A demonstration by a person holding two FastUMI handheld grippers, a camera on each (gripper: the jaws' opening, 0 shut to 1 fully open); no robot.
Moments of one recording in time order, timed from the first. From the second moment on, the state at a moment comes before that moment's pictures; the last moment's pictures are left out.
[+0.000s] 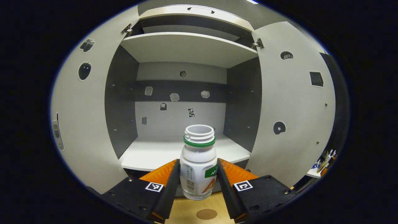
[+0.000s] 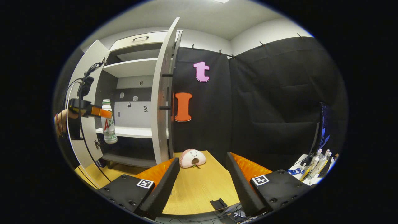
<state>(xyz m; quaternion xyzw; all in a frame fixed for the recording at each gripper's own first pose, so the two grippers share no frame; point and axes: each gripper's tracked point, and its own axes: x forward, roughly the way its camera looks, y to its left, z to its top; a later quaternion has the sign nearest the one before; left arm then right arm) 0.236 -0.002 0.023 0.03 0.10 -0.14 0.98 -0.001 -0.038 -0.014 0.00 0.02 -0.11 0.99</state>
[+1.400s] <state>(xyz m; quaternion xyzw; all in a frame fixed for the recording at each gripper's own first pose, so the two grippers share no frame) 0.356 0.006 0.027 0.05 0.13 -0.09 0.99 0.015 -0.058 -0.030 0.01 0.04 -0.14 0.99</state>
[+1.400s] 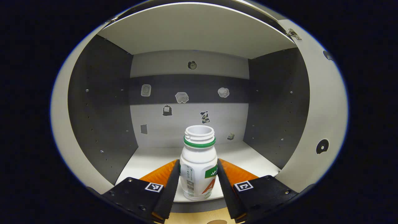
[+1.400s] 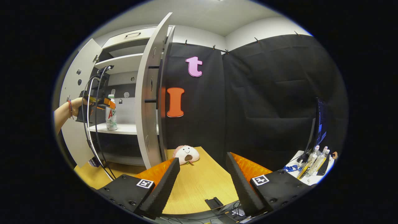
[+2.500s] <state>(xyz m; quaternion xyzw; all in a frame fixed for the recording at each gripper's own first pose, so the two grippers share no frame) 0.261 0.043 0.069 0.02 0.07 -0.07 0.99 0.035 -0.038 -0.008 0.00 0.02 -0.11 0.99</state>
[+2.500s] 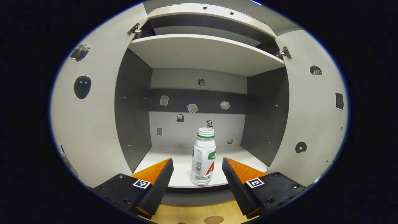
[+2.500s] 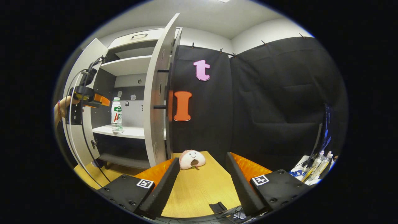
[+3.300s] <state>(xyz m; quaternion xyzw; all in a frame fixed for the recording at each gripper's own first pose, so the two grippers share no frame) 0.076 0.157 0.105 0.03 0.00 0.06 1.00 0.106 -0.029 -0.007 0.00 0.03 -0.05 1.00</state>
